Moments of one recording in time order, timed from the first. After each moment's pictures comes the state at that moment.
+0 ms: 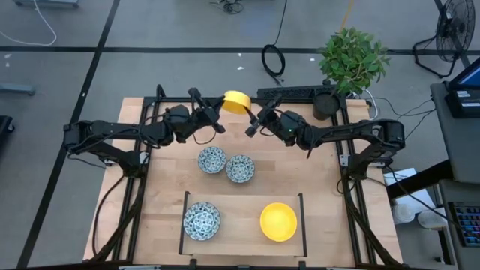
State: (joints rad) left arm 0.21 1.31 0.82 0.58 -0.52 0.84; right arm -0.20 1.58 0.92 0.73 0.55 -0.34
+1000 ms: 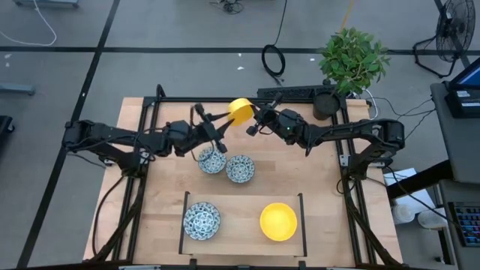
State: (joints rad) left arm 0.04 1.31 0.82 0.57 -0.54 0.62; right arm -0.21 1.58 0.92 0.67 0.55 -0.41
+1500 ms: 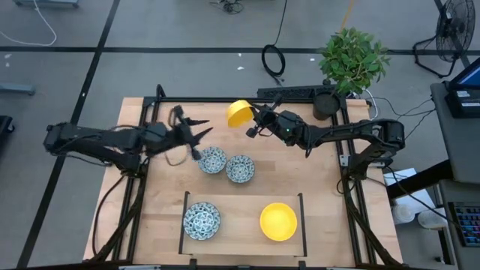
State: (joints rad) left arm -0.05 0.98 0.82 0.03 -0.55 0.46; right arm -0.19 1.58 0.92 0.65 0.55 -0.40
